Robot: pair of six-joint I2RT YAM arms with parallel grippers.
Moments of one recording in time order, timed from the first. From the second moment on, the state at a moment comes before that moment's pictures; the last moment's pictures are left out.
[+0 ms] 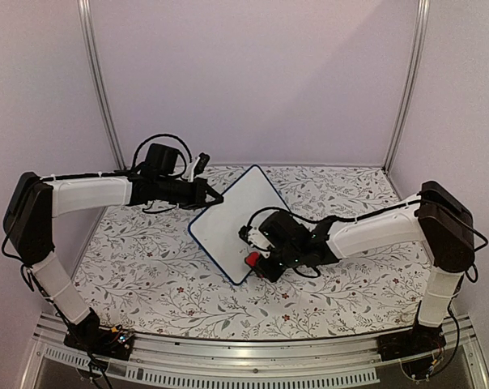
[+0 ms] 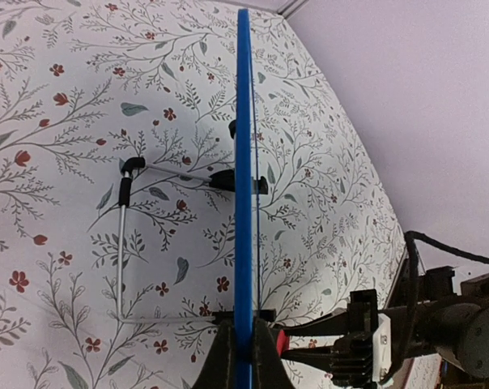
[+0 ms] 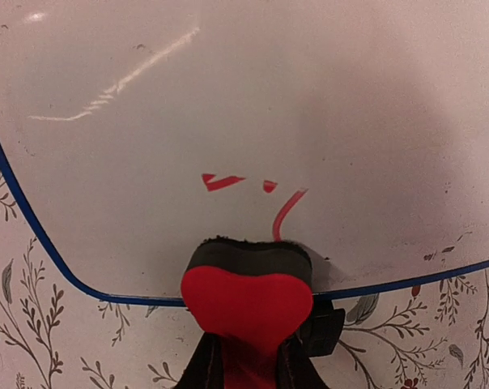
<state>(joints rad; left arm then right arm) -0.52 1.68 1.14 -0.09 0.54 -0.45 1.04 1.87 1.10 -0.14 0.11 0.07</state>
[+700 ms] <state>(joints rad) -0.51 1.68 1.14 -0.09 0.53 -0.45 0.99 1.92 1.28 -0.20 0.07 0.06</state>
